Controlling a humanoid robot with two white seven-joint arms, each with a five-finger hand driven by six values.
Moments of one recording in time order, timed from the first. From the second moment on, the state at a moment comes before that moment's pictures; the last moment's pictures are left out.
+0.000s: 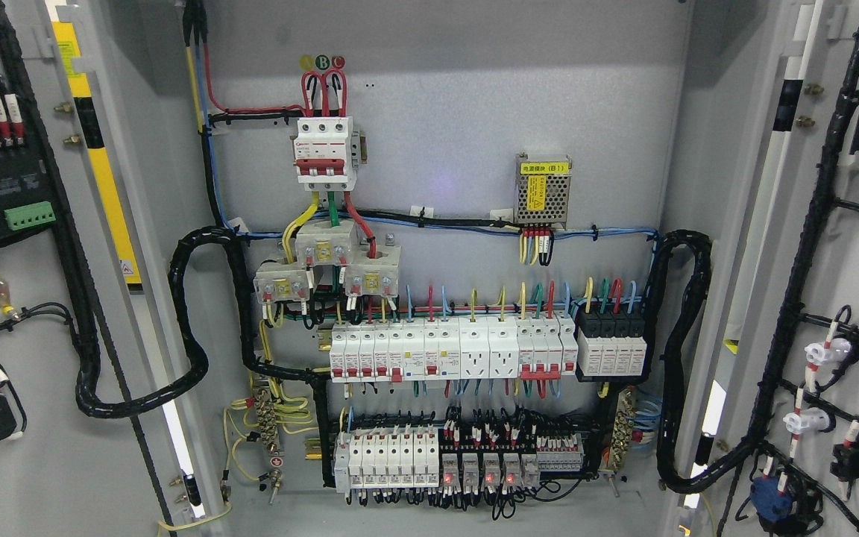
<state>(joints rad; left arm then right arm) 0.15 0.09 0.06 -0.50 0.36 -0.29 -0.28 0.37 -0.24 0.25 -0.94 -0.38 -0.43 0.26</state>
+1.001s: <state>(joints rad) 0.12 0.07 -0.06 -0.05 0.16 -0.19 -0.17 0.15 -0.14 0.27 -0.33 -0.13 0.10 0.08</state>
